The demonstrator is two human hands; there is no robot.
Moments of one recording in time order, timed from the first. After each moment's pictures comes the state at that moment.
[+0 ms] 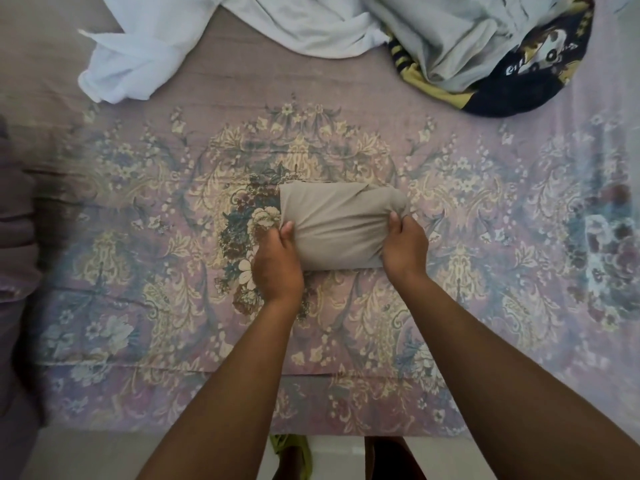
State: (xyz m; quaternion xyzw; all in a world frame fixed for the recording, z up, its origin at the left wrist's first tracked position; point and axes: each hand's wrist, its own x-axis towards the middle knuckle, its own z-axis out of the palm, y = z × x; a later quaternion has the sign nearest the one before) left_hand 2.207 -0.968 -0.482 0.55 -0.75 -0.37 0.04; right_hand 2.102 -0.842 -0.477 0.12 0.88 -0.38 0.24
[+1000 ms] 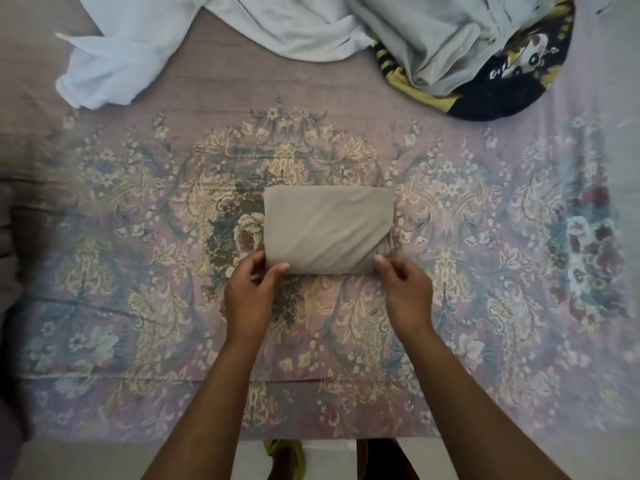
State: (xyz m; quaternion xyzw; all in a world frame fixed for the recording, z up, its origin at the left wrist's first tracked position) left_hand 2.249 -0.974 -0.470 0.51 -0.69 -0.52 0.04; right_hand 2.146 -0.801 -0.461 0.21 0.81 -0.48 0.27
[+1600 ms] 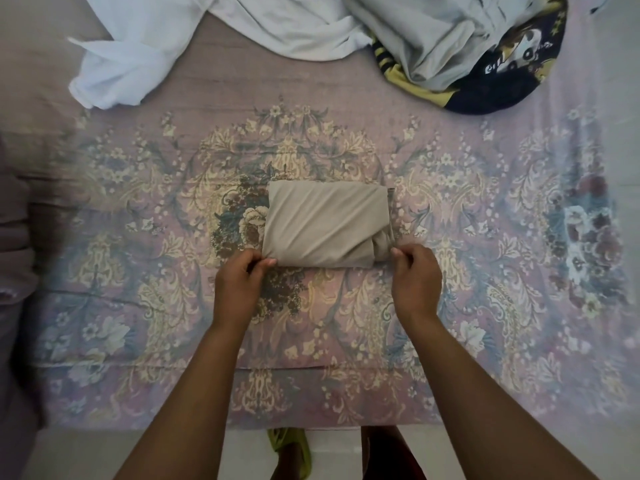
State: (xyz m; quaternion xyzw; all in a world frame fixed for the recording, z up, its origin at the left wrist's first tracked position) left_hand 2.267 -0.998 -0.479 0.42 -0.79 -0.45 0.00; right_hand 2.145 -0.791 -0.468 0.06 0.92 -0.36 0.15
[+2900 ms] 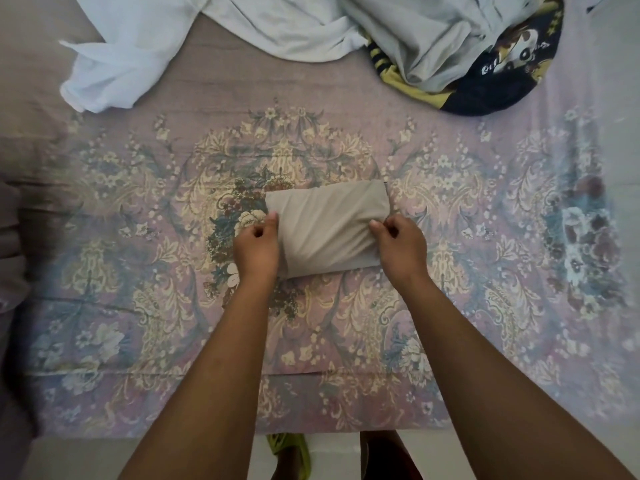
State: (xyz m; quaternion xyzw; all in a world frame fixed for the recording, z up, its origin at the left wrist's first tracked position) left_hand 2.188 -0.989 -0.463 0.60 -0.64 -0.49 0.01; right_hand 2.101 -0.822 -0.455 0.08 0.87 -0.44 0.24
